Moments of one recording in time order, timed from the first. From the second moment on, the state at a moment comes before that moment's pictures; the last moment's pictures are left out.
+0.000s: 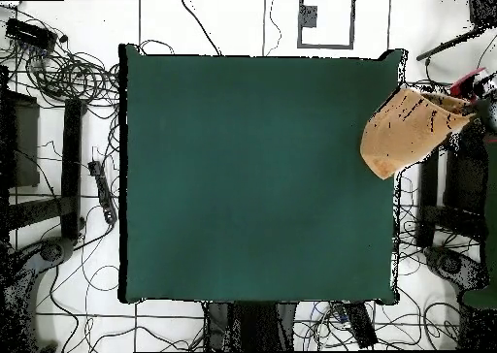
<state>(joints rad) -0.61 -0.61 0.12 0.74 -0.16 1.40 2.20</state>
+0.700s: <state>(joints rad) -0.64 -0.58 0.13 0.64 -0.19 1.43 2.14</state>
